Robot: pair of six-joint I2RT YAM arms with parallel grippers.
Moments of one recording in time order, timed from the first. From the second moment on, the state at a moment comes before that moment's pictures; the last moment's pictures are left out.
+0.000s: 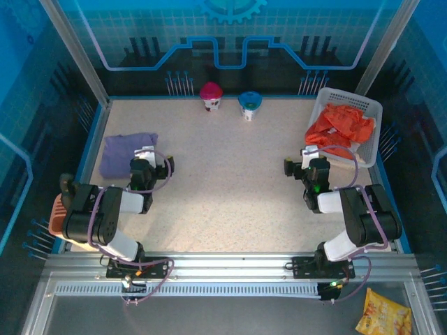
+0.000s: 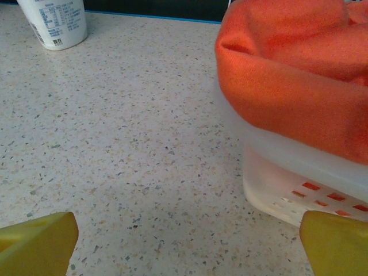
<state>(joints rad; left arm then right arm) -0.03 1.55 0.35 0.83 -0.12 -0.09 0.10 1.54 0.37 0.77 0.12 -0.04</state>
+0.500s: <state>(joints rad) -0.03 1.55 0.35 0.84 -0.12 -0.09 0.10 1.54 0.37 0.77 0.13 -0.04</state>
